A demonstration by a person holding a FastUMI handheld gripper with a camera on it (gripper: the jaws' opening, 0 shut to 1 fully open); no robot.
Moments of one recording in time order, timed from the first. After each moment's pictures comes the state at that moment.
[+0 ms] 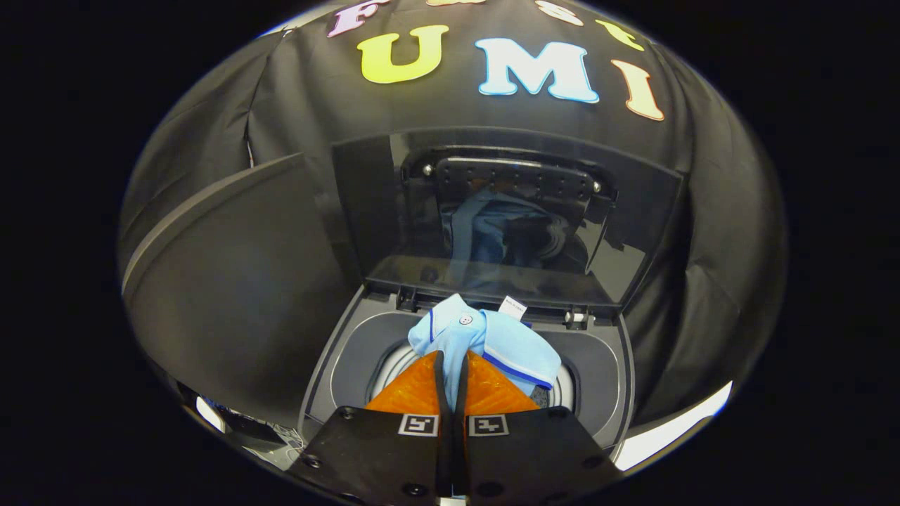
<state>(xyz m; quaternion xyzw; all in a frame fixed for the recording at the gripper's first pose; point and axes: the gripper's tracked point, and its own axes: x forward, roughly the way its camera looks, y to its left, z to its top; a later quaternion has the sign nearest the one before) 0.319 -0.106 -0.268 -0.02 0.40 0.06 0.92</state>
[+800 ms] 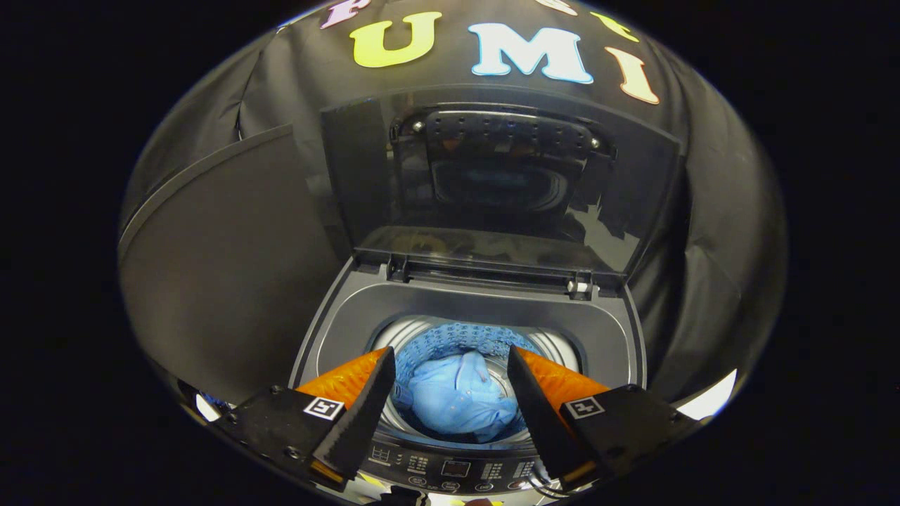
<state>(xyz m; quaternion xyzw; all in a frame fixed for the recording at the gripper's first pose) 0.303 -0.105 -0.289 -0.02 0.41 0.04 0.91</state>
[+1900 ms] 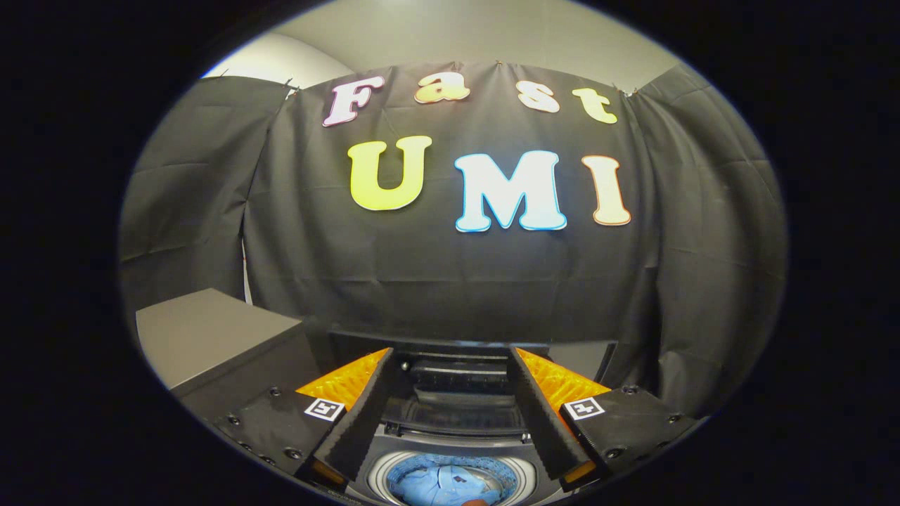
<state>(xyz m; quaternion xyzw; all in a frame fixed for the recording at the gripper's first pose) 0.407 -0.119 -0.094 -0.02 0.13 0.02 0.99</state>
